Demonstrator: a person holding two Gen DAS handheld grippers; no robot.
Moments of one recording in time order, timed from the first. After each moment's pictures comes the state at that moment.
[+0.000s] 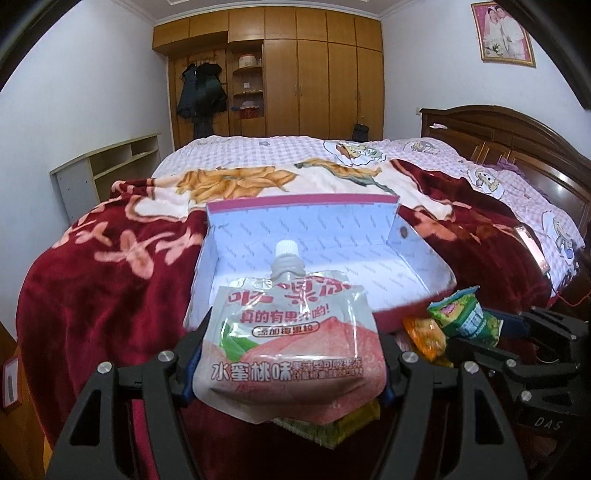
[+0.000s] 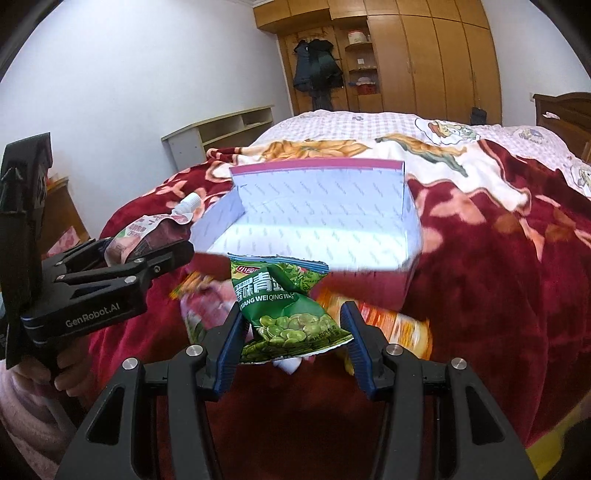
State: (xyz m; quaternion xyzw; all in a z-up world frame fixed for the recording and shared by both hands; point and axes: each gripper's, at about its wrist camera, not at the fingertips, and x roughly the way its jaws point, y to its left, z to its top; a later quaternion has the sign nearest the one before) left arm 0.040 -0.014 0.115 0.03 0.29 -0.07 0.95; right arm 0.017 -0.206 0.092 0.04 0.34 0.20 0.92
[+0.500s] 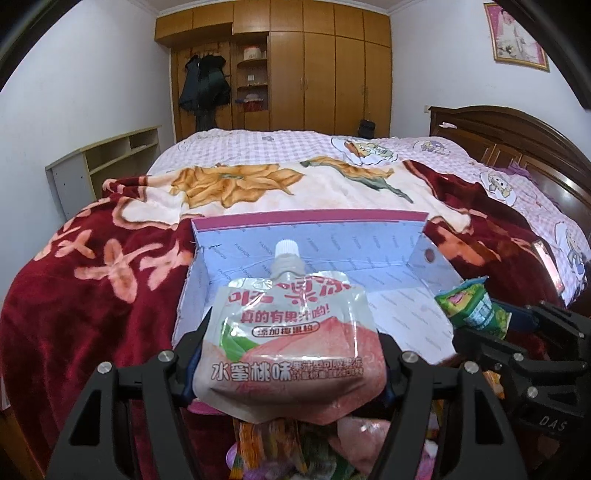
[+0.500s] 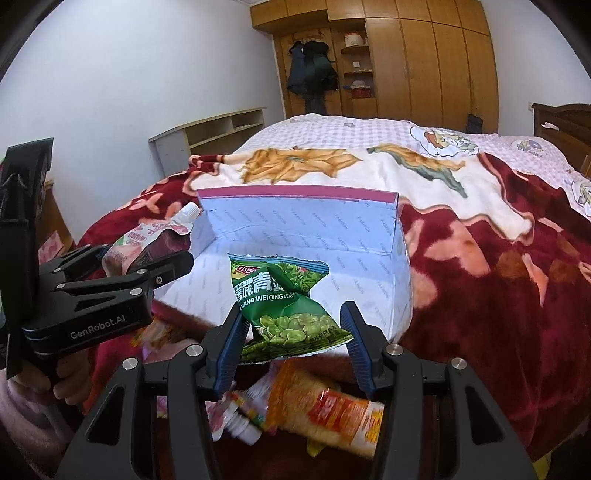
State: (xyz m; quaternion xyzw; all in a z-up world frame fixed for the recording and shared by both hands) left arm 0.110 -0.018 0.110 0.02 0.31 -0.06 0.95; right arm 0.081 -0.207 0.096 0.02 0.33 0.18 0.92
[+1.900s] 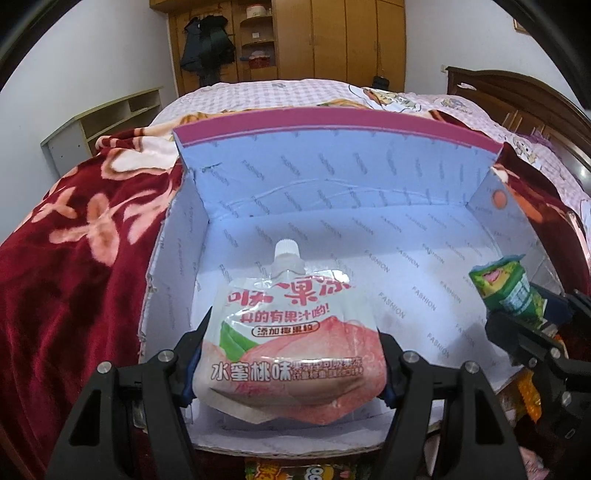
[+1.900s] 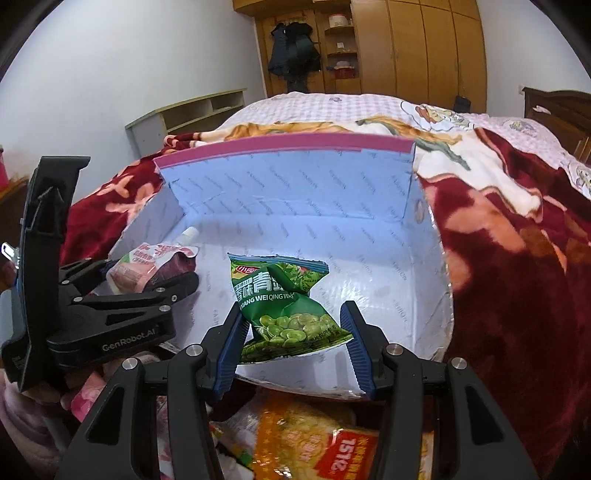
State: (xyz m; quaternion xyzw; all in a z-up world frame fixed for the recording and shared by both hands) left arm 0.157 -0.003 0.044 0.04 0.39 -0.04 0.92; right arm 0.107 -0.179 0.053 0.03 0.37 0.15 0.92
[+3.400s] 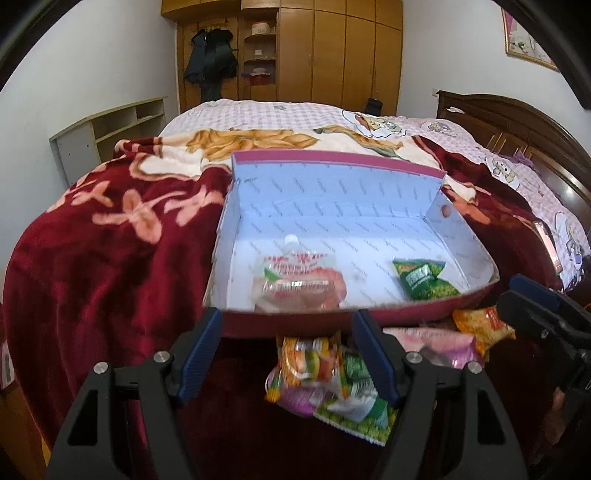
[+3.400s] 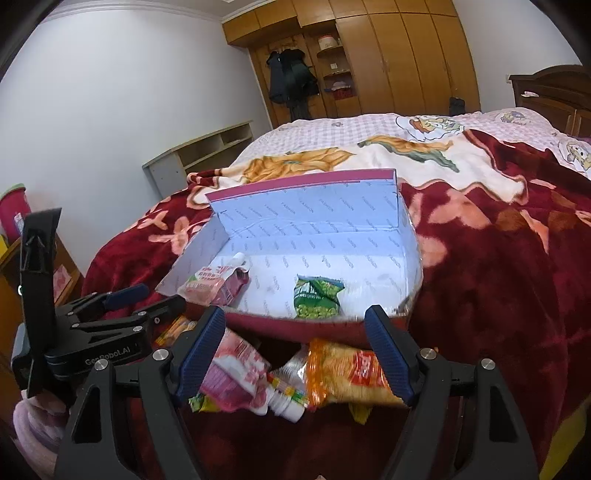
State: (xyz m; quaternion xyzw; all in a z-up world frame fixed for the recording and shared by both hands) left arm 0.067 0.024 0.083 0.01 0.36 -0.05 0.93; right arm 0.033 -0.199 0.091 0.09 0.32 0.17 0.93
